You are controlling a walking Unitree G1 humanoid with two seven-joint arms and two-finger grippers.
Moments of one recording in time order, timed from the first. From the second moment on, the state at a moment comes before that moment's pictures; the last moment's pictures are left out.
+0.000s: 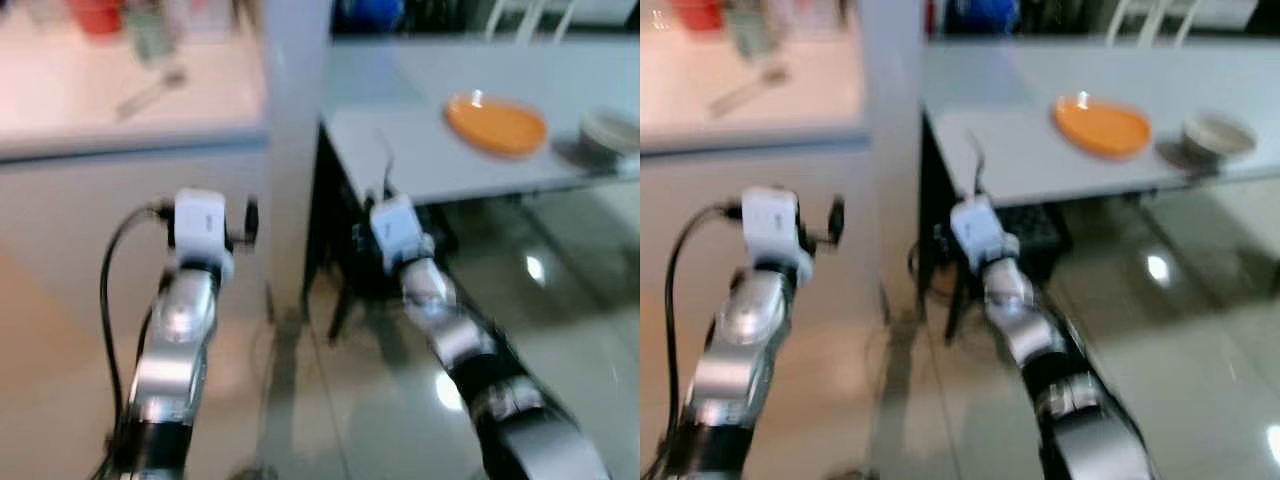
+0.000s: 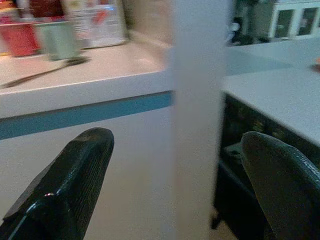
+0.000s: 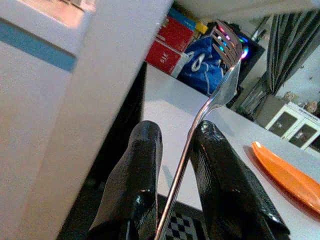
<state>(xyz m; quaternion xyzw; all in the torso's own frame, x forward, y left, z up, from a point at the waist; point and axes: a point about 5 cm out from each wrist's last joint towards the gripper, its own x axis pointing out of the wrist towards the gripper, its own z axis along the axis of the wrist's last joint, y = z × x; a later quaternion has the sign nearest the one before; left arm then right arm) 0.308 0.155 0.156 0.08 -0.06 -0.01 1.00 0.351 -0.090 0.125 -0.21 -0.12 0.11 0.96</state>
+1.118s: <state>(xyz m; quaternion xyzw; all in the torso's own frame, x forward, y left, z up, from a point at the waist) 0.313 0.143 0.162 0.09 -0.07 -0.04 0.99 0.353 -0.095 0.129 -0.21 -0.14 0.09 0.96</state>
